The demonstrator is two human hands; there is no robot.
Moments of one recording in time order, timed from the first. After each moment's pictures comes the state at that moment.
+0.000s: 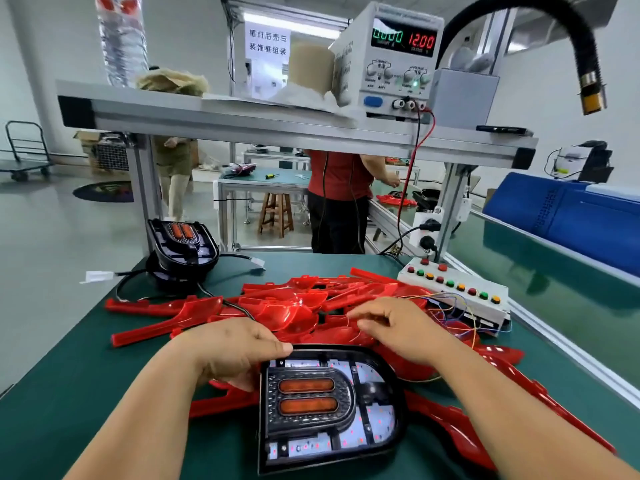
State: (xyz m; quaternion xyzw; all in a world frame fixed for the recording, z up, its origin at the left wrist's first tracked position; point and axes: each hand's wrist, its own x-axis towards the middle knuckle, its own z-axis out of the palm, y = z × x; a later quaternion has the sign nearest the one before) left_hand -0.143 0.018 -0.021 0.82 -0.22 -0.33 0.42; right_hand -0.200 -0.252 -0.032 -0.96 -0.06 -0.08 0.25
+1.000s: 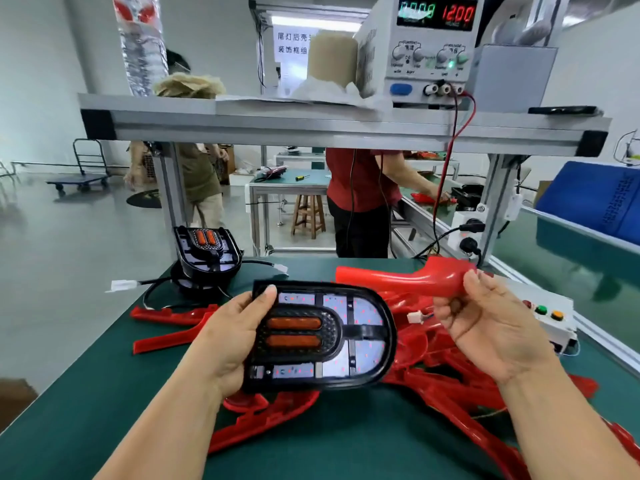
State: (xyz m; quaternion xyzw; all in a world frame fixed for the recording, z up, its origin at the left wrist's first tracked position) left_hand -0.124 0.001 -0.032 0.58 -0.08 -0.16 0.80; right_hand -0.201 -0.281 -0.019 -0.47 -0.07 -0.17 0.86
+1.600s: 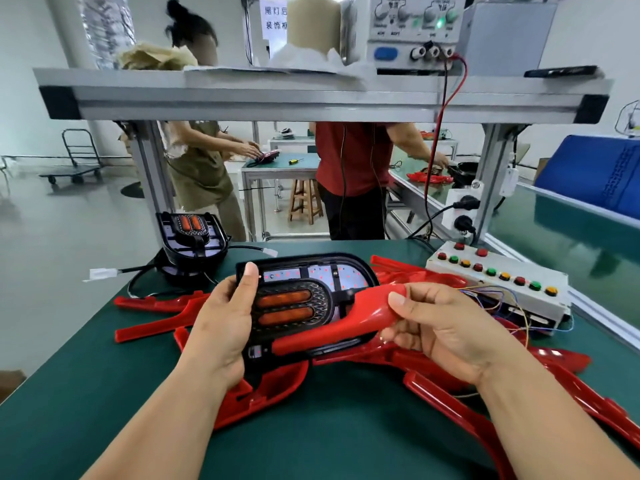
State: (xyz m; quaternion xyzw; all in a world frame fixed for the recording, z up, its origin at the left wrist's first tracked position) left_hand -0.127 -0.023 -0.044 0.58 -0.03 -0.06 0.81; right_hand -0.209 -0.251 -0.026 -0.62 0.02 -0.01 0.79
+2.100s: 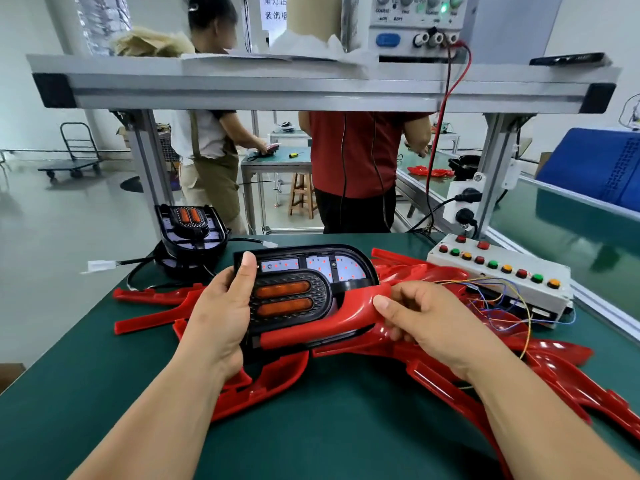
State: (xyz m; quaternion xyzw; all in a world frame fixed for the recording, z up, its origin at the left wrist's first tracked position) left_hand -0.129 -0.021 -0.041 0.57 -0.05 -0.08 0.82; right_hand -0.202 -0.250 -0.042 -0.83 0.01 -0.11 0.55
